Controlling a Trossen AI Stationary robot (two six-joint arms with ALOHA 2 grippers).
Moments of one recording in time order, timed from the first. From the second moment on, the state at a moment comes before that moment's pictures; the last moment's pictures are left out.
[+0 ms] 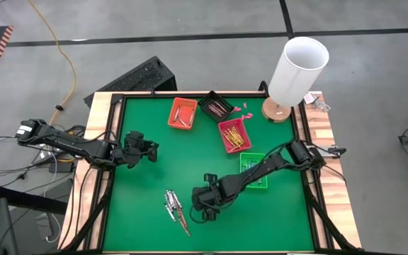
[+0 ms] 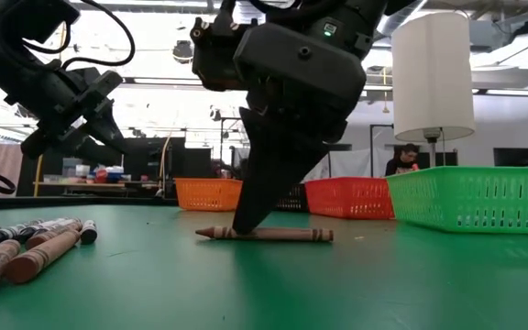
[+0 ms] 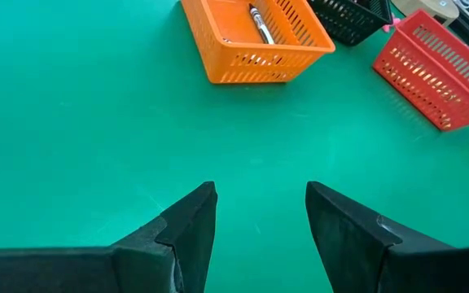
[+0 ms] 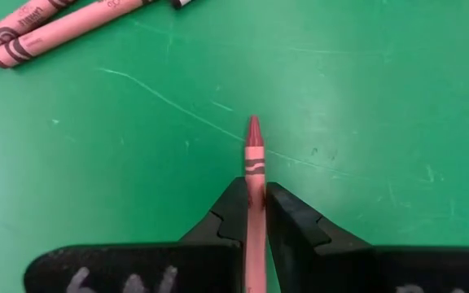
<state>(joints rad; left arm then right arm) -0.18 0.78 0.29 -0.25 -0.72 -1.06 0.38 2.12 1.58 -0.54 0.18 0.39</state>
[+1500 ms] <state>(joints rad) -0.18 0.78 0.29 -0.26 -0.72 -1.05 0.31 2.01 1.58 -0.59 0.19 0.36</state>
